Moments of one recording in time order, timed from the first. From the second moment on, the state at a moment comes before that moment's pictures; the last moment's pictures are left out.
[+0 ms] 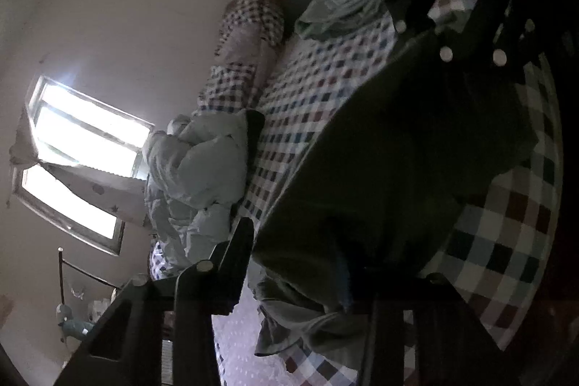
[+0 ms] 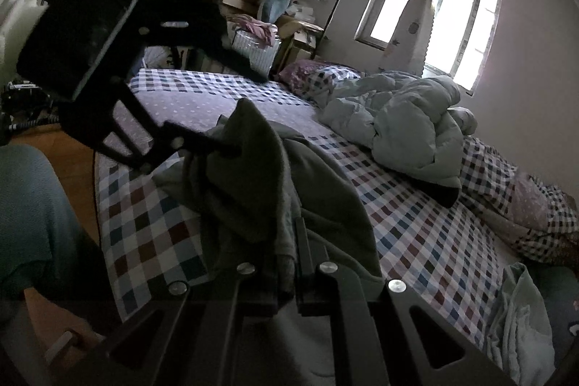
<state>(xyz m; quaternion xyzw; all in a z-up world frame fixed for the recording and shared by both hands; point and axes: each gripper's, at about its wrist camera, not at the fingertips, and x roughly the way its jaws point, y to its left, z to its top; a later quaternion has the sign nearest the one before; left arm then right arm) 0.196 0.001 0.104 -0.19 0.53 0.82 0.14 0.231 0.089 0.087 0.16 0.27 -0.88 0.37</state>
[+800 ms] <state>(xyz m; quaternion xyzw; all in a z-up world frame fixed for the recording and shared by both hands) 0.193 -0.050 0.122 -0.24 0.11 0.96 0.03 0.213 0.115 0.101 0.18 0.16 -0.90 0.35</state>
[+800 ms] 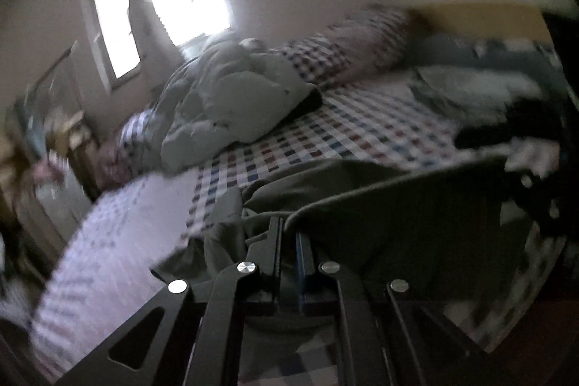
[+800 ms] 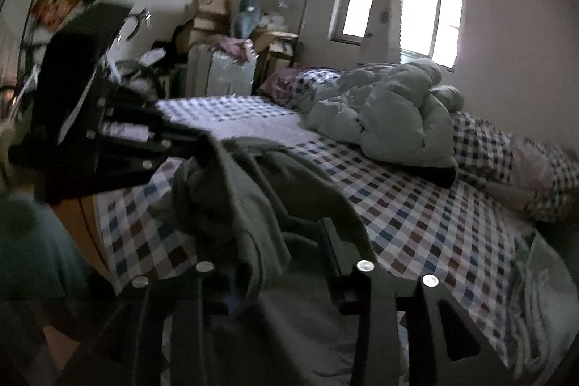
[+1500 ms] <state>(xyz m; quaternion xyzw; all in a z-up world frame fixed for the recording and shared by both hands) 0.203 -0.188 0.111 -0.17 -0.08 0.97 -0.15 0.217 0.232 0.099 0.19 0.12 -0.95 0.23</state>
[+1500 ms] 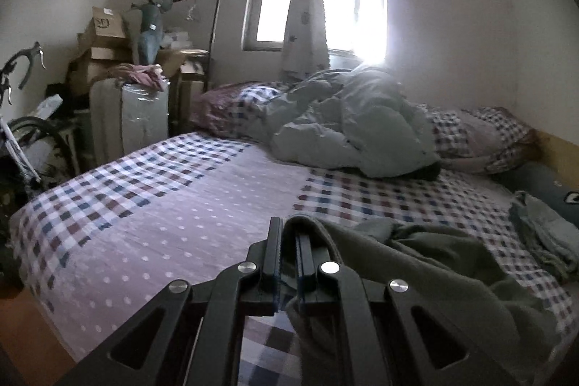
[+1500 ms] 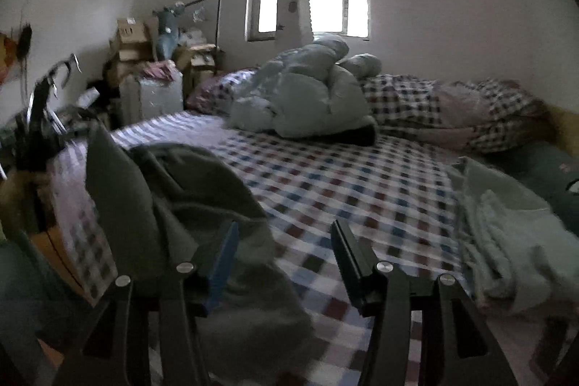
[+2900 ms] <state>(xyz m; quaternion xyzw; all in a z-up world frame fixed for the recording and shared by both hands) 0.178 -0.181 0.097 -0.19 -0.09 0.96 -0.17 0.296 0.172 0.018 0.00 0.47 -0.88 0.08</state>
